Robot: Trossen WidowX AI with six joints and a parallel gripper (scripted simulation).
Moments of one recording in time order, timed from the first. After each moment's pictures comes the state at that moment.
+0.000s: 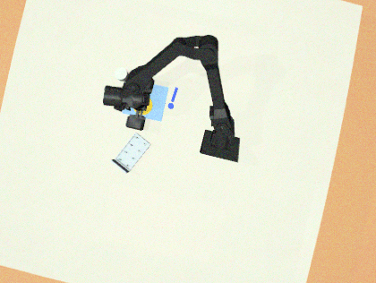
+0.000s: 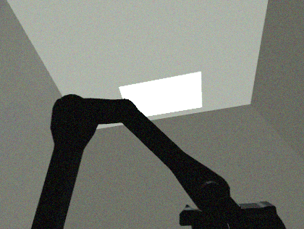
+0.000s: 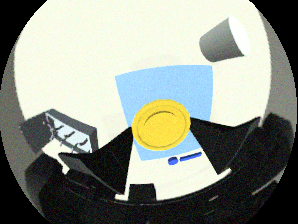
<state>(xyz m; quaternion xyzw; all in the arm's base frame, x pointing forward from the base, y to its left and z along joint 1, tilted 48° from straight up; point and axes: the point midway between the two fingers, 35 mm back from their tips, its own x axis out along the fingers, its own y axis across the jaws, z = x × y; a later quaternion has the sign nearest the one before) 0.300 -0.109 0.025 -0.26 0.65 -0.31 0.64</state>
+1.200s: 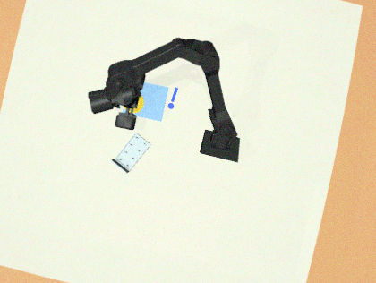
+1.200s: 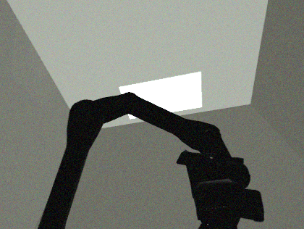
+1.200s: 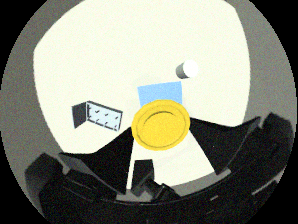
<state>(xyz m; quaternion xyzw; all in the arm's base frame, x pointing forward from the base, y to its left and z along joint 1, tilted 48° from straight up) 0.323 -0.016 0.102 -0.26 0.65 -0.30 0.64</state>
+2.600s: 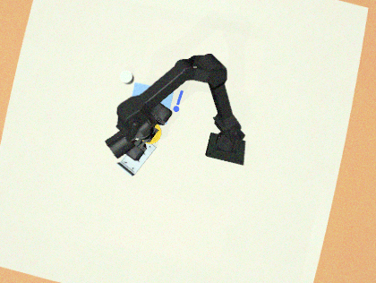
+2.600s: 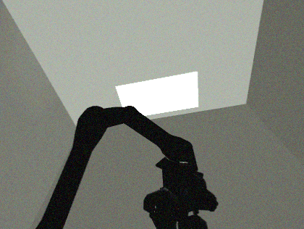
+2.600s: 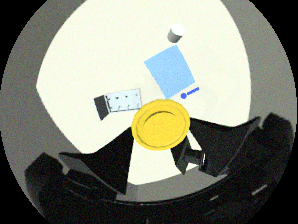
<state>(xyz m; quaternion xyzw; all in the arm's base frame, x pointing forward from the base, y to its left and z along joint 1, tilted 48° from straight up) 0.267 0.075 0.070 -0.11 0.59 -0.43 0.67</state>
